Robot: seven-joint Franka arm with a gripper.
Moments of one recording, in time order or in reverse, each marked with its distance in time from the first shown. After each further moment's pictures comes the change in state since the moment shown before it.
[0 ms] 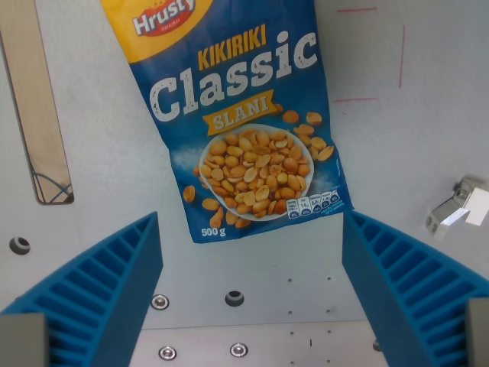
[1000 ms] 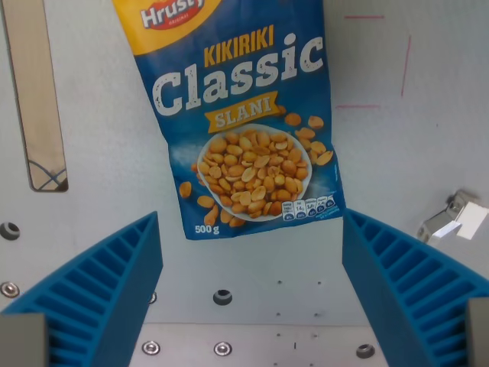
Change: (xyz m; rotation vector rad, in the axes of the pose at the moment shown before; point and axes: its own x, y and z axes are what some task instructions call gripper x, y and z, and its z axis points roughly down) arm 0.000 0.000 0.000 0.000 0.000 -0.081
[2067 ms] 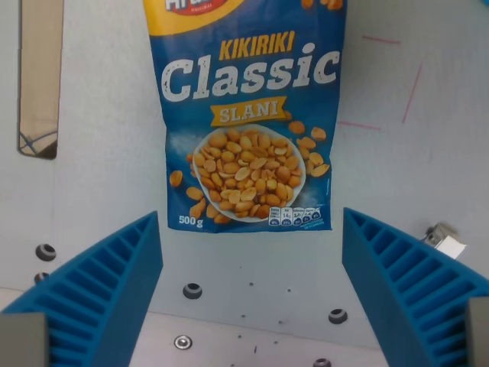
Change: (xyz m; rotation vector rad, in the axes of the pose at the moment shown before) arm 0.000 0.000 0.000 0.000 0.000 -0.180
